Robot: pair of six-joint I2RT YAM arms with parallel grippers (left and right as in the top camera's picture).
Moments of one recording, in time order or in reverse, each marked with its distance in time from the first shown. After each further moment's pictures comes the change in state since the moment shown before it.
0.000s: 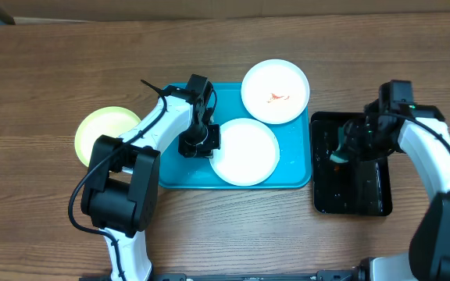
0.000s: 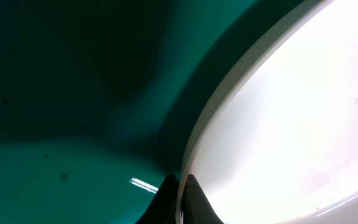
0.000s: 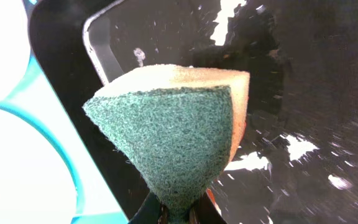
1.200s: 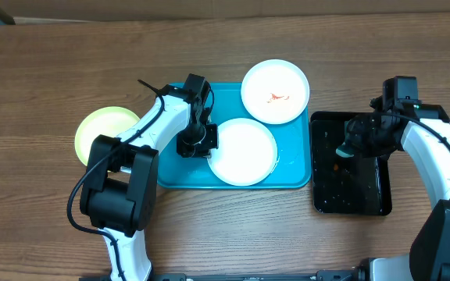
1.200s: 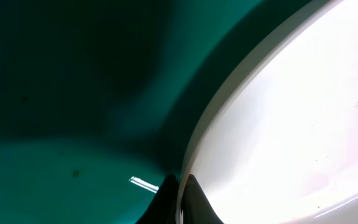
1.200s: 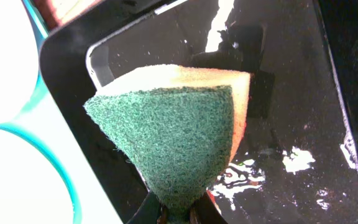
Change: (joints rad) left arm 0.014 0.000 0.000 -0.008 -0.003 0.000; right arm 0.000 -0.014 0.013 0.028 0.043 0.027
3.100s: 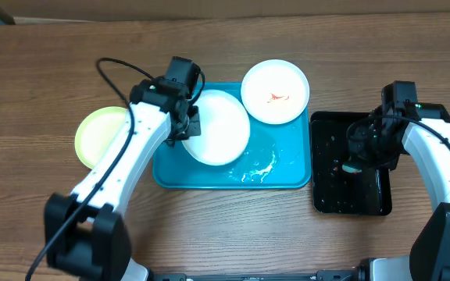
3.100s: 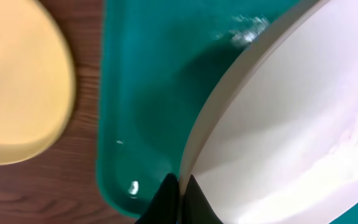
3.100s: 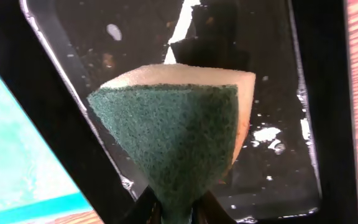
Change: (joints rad) left arm 0.000 -0.327 0.034 -0.093 -0.409 -0.085; right arm 0.000 -0.011 0.012 -0.171 0.084 -0.076
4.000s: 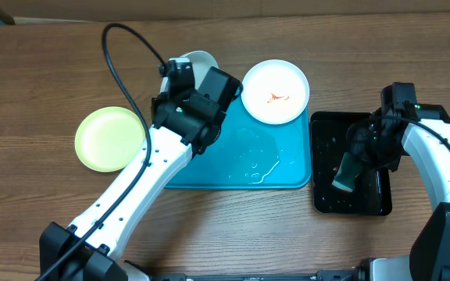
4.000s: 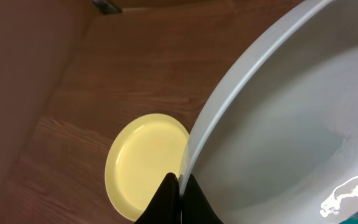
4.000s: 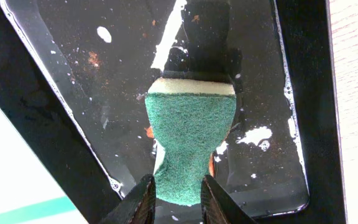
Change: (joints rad) left arm -0.232 -0.102 0.002 0.106 -0.740 -0.078; right arm 0.000 0.000 -0.008 0.000 0.029 -0.003
